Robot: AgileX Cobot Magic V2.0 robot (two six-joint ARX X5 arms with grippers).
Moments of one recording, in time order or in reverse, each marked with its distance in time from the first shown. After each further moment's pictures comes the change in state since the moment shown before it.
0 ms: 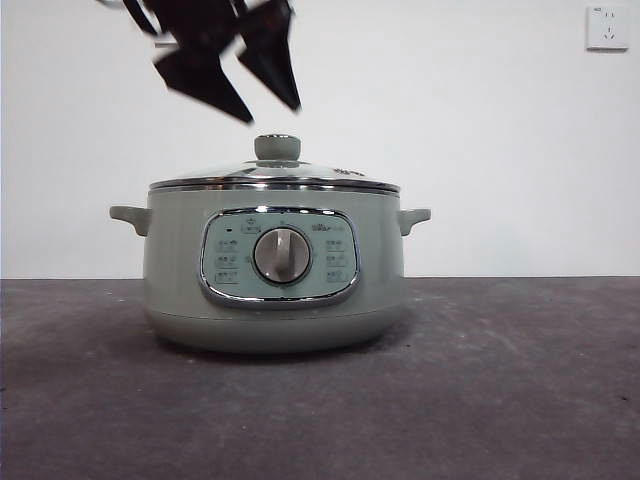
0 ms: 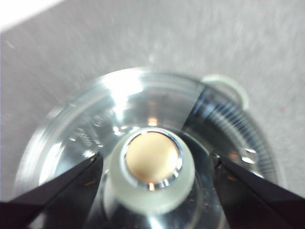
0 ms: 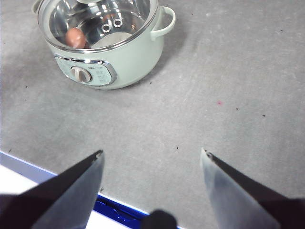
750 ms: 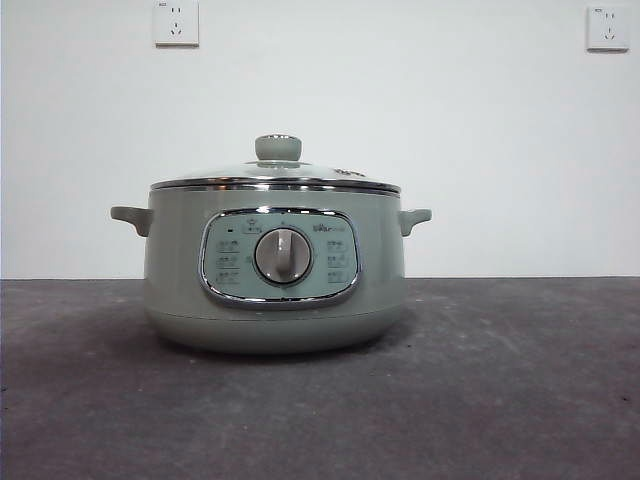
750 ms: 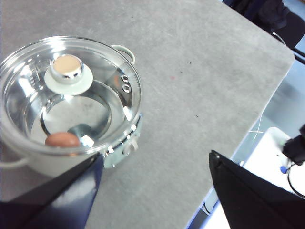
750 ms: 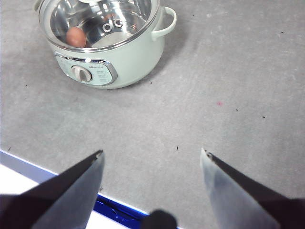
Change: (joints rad) left arm 0.003 -0.551 0.000 -0.562 0.208 -0.080; right arm 0.000 0.000 0.000 0.000 0.000 -0.011
